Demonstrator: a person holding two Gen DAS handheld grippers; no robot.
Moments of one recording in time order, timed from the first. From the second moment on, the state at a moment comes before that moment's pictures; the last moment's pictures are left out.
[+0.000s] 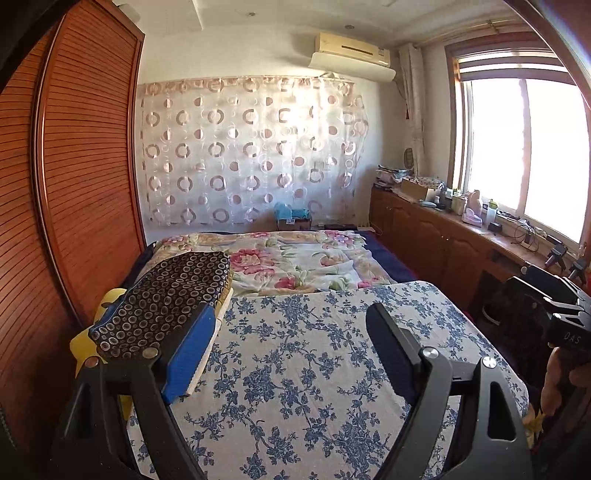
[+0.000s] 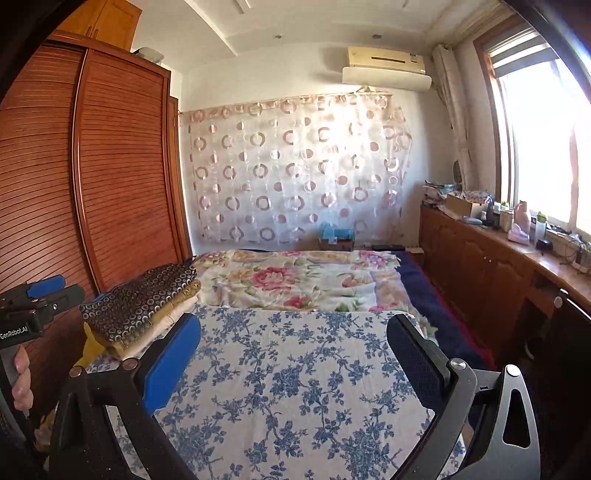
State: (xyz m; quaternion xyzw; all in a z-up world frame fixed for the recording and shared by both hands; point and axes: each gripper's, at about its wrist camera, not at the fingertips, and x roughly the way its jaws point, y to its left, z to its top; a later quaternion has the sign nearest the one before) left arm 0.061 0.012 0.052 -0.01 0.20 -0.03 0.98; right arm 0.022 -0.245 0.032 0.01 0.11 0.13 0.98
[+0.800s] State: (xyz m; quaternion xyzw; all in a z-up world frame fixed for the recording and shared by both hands) left arm 0.061 0.010 0.049 -0.01 0.20 -0.03 0.98; right arm 0.028 -0.261 0.033 0.00 0.12 0.14 0.98
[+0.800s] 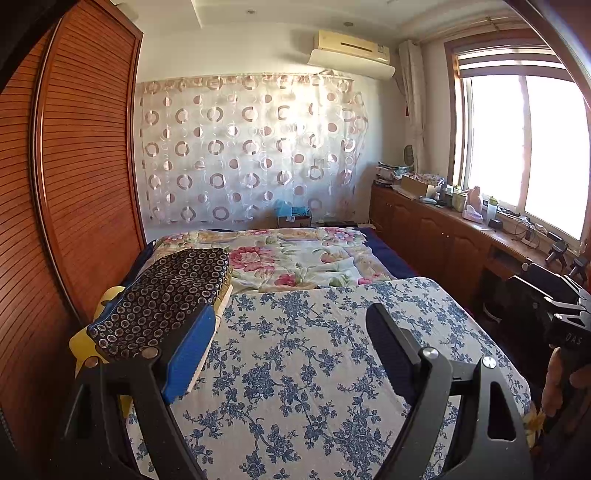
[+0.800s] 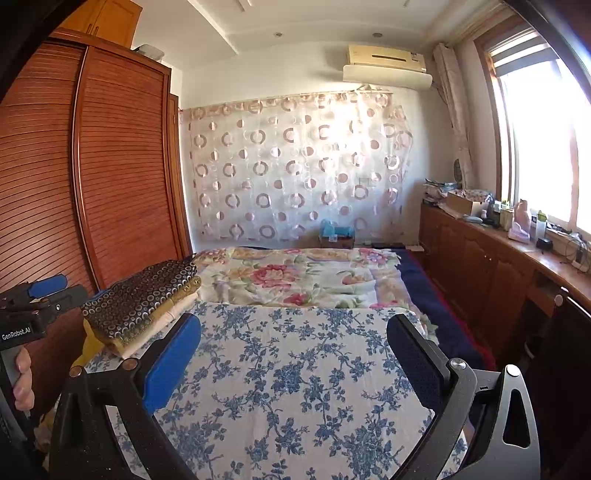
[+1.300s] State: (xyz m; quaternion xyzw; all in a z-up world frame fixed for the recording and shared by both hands) left arm 0.061 0.010 0.050 -0.01 0.20 -0.03 0.98; right arm 0.031 -0.264 0.034 0.00 0.12 0.14 0.98
